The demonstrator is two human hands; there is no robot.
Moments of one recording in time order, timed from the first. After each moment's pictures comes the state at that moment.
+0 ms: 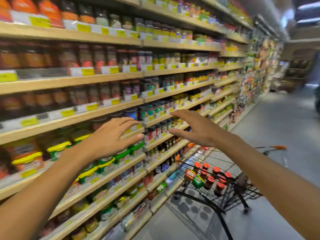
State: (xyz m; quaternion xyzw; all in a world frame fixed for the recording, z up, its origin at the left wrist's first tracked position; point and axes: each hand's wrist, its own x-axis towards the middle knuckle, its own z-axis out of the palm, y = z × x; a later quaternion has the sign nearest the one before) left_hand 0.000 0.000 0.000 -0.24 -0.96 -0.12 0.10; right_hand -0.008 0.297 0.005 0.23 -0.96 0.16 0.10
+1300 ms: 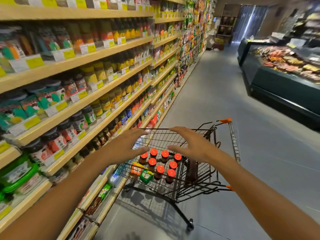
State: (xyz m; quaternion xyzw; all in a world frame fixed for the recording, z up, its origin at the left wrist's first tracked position) left_hand -0.367 0.371 -0.182 -0.43 -0.88 -0.19 -0.11; right_hand -0.248 0.629 -0.181 -0.01 -0.98 0.20 0.01
